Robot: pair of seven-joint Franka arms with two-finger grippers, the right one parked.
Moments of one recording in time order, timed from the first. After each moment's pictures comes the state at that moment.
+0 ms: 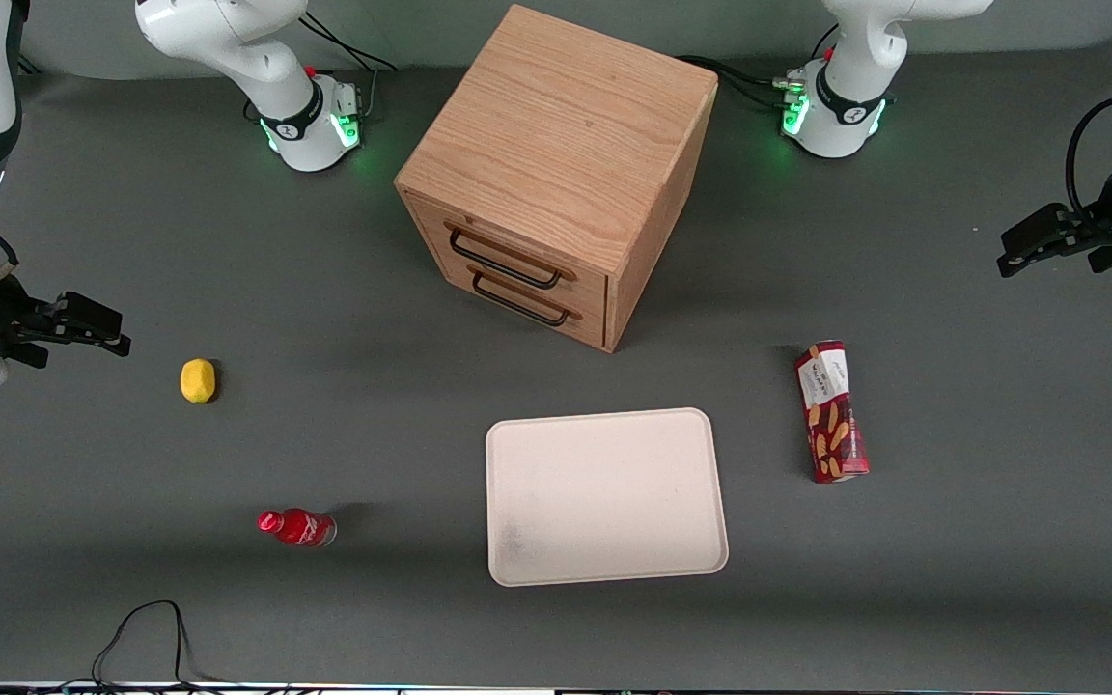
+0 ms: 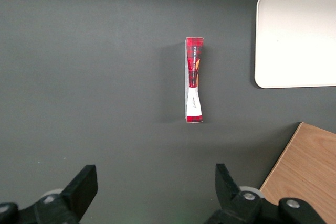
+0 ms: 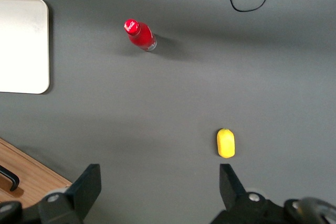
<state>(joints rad) -0.09 -0.02 0.06 -1.58 -0.02 1.56 -0.08</state>
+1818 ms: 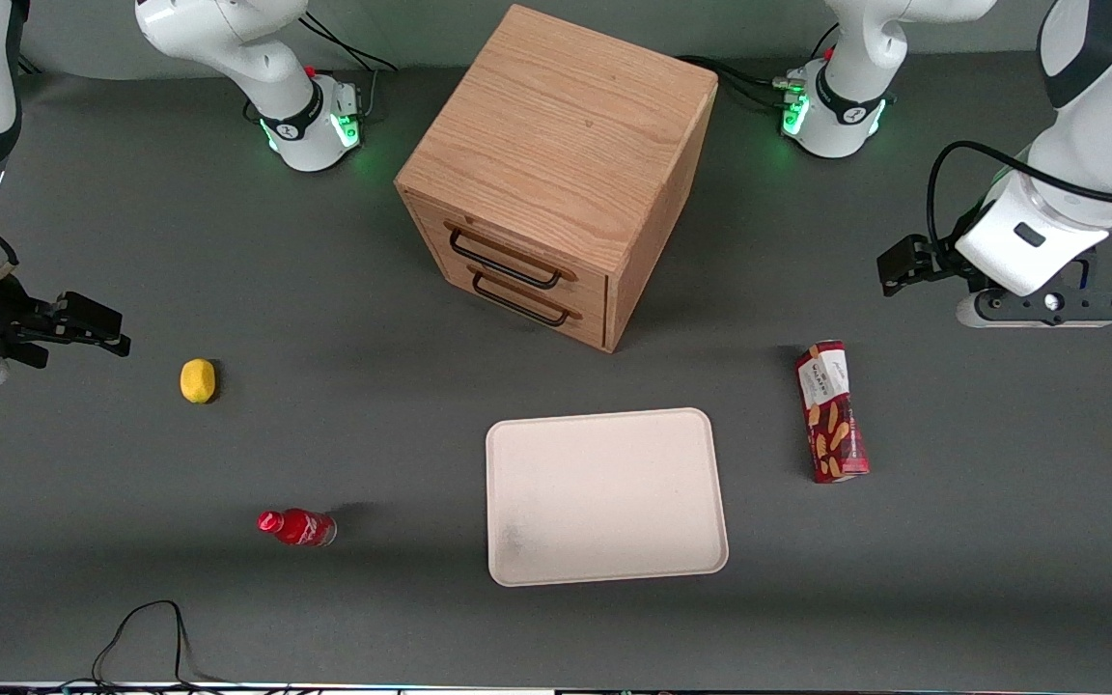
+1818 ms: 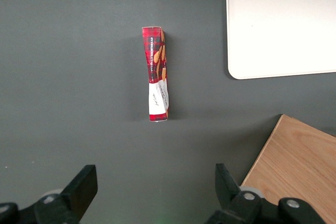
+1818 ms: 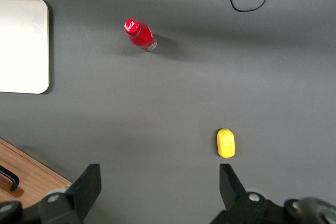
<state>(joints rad) -0.20 0.05 -0.01 -1.60 -0.02 1.60 -0.21</state>
